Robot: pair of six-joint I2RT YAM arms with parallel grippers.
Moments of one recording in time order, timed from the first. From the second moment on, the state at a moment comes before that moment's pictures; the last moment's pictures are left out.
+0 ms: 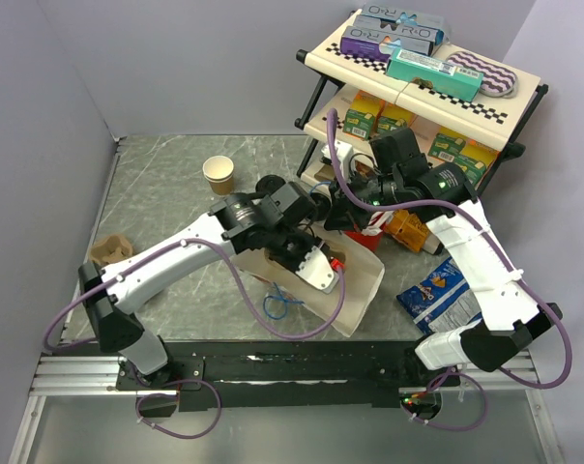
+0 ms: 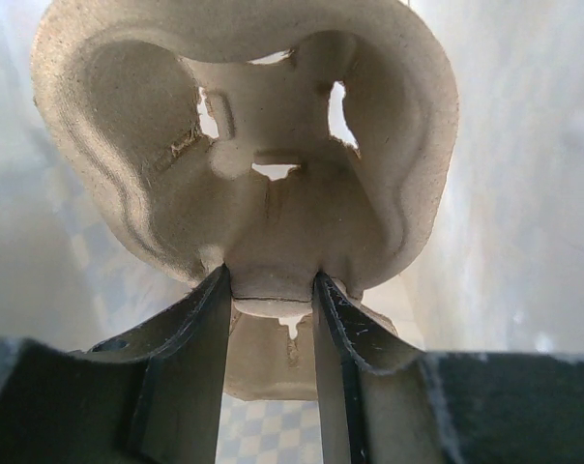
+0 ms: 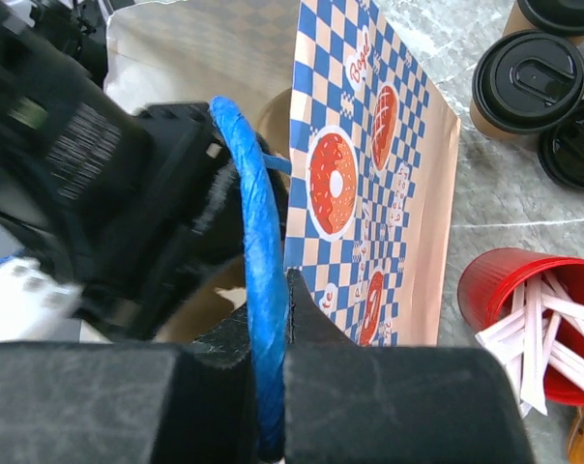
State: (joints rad) left arm -1.01 1.59 1.69 -1.08 0.28 1.21; right arm 0.53 1.38 1.76 -1.19 -0.57 -0.24
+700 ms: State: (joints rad) left arm -1.07 1.63 1.55 -0.98 0.15 1.10; right arm 0.53 1.37 1.74 -1.19 -0.54 -0.20
